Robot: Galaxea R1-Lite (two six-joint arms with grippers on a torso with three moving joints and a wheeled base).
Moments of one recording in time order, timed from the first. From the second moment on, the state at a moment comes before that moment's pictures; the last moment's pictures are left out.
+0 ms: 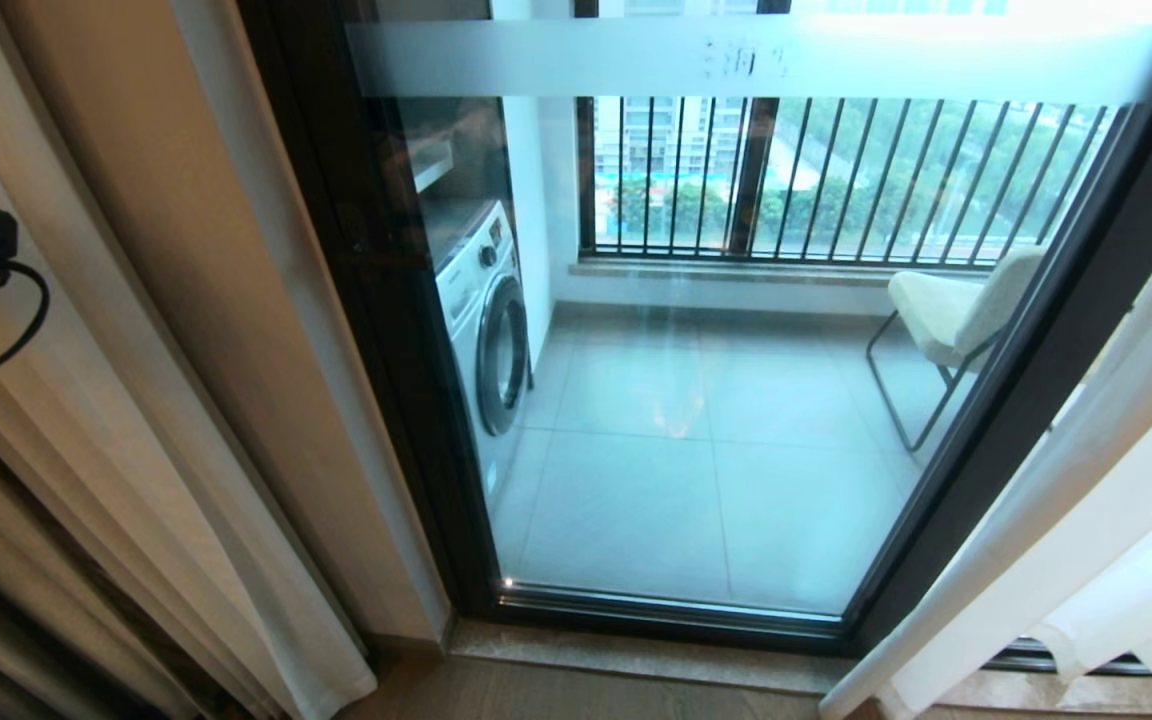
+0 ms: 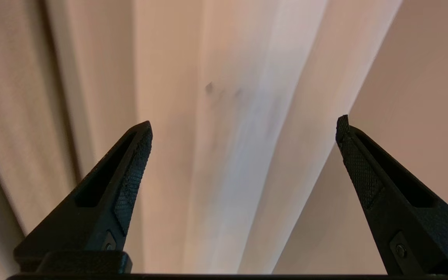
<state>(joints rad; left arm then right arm) 0.50 1.86 -1.07 -0.95 0.02 -0.23 0.00 0.00 0.00 -0.06 0.00 -0.02</state>
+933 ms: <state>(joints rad) 0.50 2.03 -1.26 -0.96 0.03 -0.23 0.00 0.00 0.00 -0.06 0.00 -0.02</state>
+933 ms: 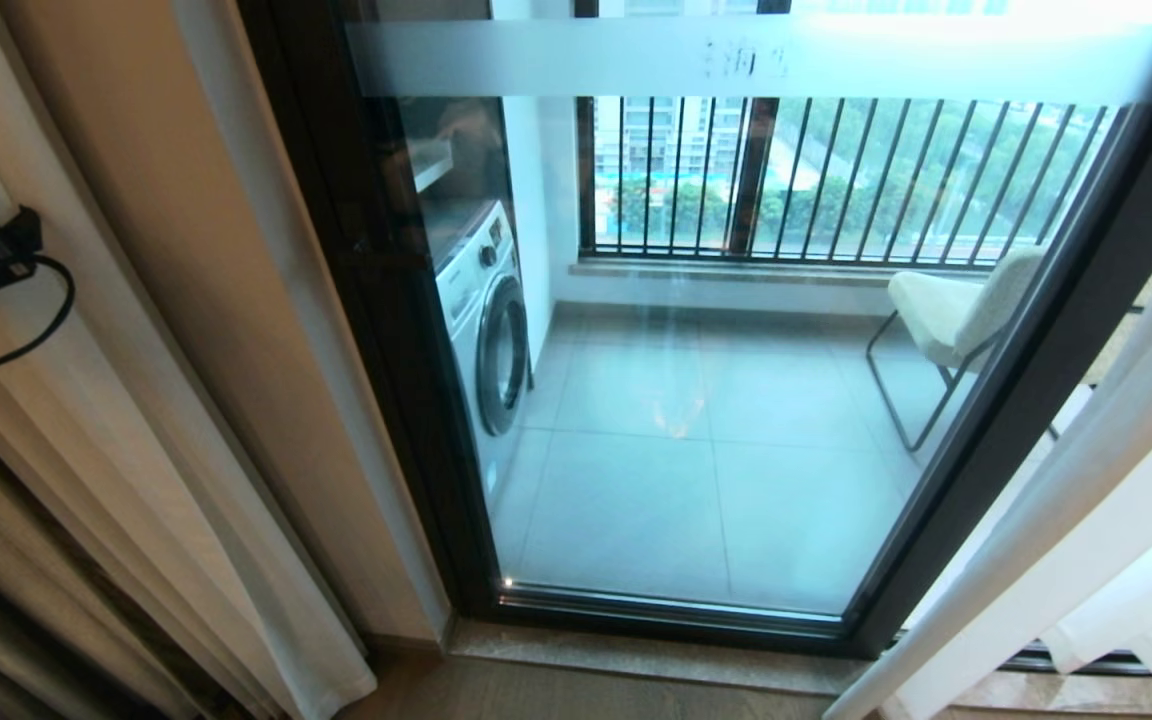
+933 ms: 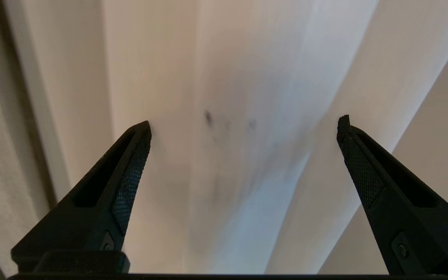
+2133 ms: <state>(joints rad) 0.48 2.04 -1.25 -0.96 0.03 -0.23 0.00 0.00 0.00 -0.06 0.00 -0.02</state>
